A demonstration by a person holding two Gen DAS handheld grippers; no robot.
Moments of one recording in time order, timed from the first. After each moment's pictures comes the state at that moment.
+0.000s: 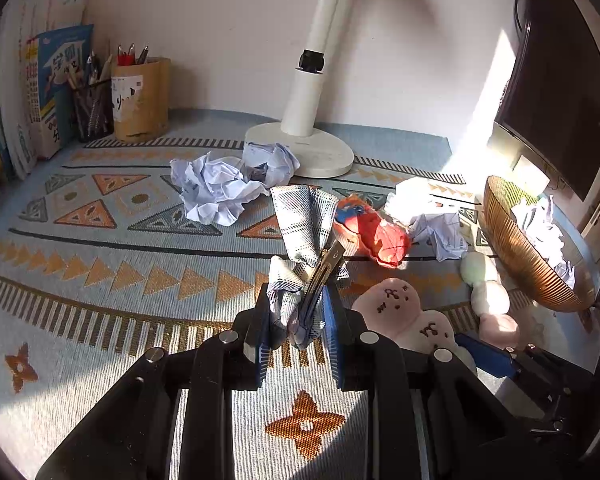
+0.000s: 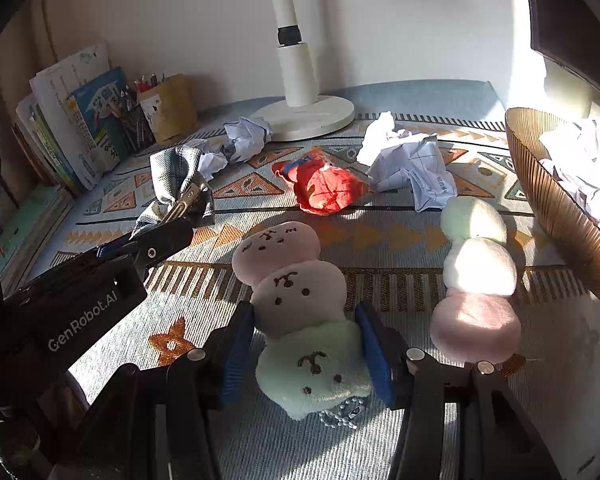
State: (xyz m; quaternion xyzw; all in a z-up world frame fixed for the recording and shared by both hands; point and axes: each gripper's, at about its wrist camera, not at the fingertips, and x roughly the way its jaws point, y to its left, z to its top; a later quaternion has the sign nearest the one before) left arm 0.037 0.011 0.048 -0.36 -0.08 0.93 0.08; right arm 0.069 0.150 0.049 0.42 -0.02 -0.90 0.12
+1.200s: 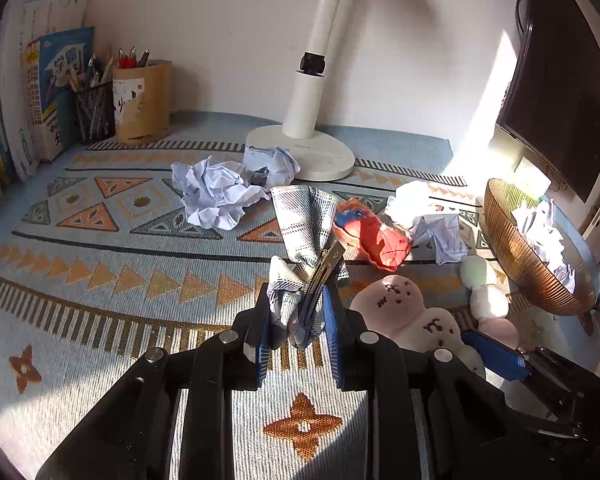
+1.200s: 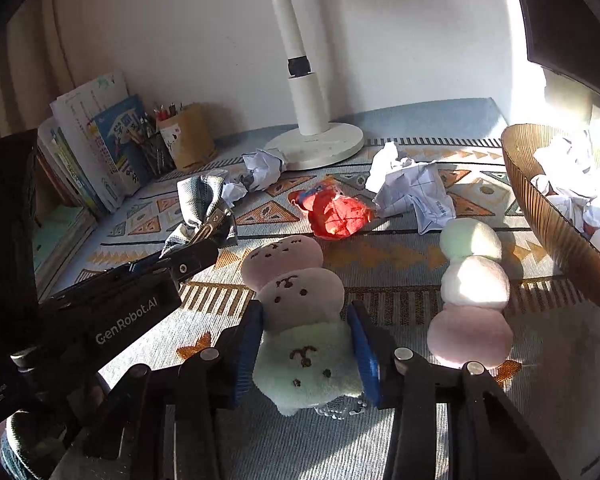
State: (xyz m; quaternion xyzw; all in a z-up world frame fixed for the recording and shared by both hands) left arm 0.035 0.013 0.057 -0.36 -0.07 0.93 0.08; right arm 0.080 0.183 0.074 0.37 -0.13 -0.90 0.18
